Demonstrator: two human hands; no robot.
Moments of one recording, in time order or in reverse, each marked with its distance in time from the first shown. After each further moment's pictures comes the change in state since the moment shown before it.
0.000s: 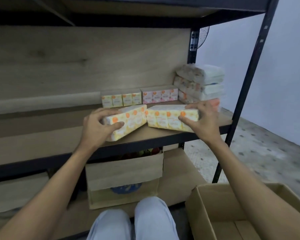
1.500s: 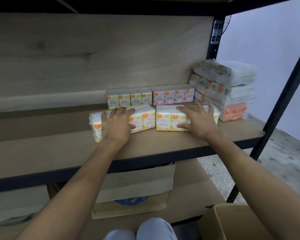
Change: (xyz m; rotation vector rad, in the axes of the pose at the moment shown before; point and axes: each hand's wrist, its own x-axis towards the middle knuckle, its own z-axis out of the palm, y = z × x) left_hand 0.079 -0.054 0.067 0.932 -0.082 0.060; right_hand 0.075 0.045 0.095 -0.655 -0.441 -0.108
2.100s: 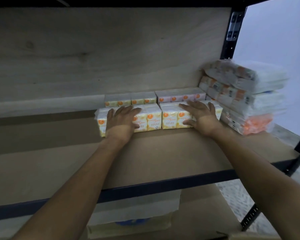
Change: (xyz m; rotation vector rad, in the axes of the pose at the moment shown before) left_hand 0.075 -0.006 0.048 -0.105 -0.114 0.010; right_hand 0.087 0.038 0.051 0.205 -0.068 -0.073
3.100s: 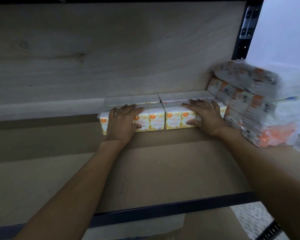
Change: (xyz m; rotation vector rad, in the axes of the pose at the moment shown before) left_hand 0.040 -0.016 0.031 -0.071 0.161 0.092; right_hand 0.050 0.027 0.019 0.007 0.052 -0.076
